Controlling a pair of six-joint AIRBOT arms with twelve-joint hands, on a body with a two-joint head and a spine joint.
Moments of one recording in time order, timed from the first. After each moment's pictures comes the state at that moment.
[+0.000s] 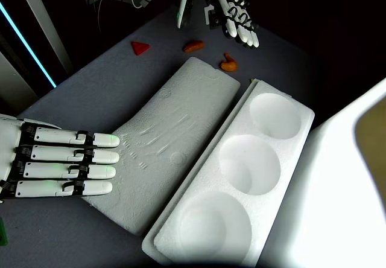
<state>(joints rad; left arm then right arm) 0.83 -0.91 1.15 0.04 -1.10 0.37 -0.79 -0.67 0.87 0.09 0.97 -0.85</state>
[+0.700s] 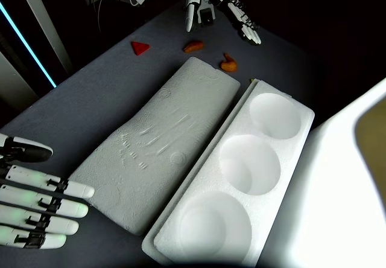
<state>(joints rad) 1.05 -0.92 1.09 -0.33 -1.21 0.43 -1.04 -0.67 0.81 0.51 1.14 -0.99</state>
